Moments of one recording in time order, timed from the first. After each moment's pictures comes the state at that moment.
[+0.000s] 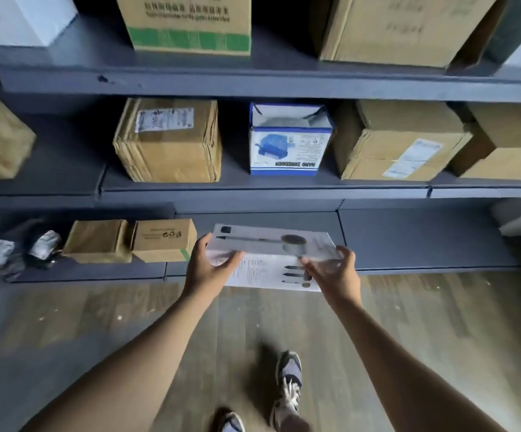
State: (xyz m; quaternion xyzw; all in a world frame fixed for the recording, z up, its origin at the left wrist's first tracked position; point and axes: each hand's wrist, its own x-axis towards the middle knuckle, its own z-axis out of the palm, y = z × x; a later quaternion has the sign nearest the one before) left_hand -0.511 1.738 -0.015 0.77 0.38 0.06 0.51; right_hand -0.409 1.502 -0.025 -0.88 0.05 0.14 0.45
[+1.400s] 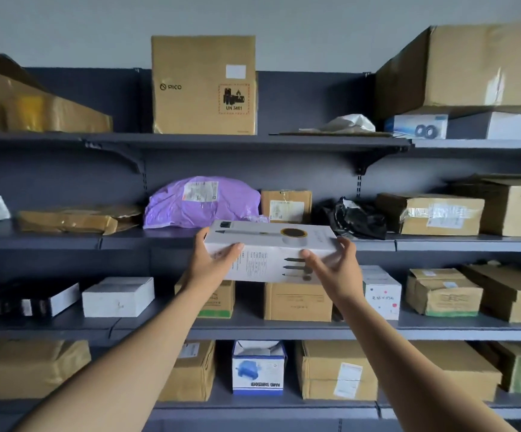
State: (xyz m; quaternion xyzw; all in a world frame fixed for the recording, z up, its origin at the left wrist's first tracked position) left_hand -0.480 1.658 0.484 0.70 0.09 0.42 0.57; right_hand -0.362 1.420 0.469 -0.74 -0.23 -0.20 0.60
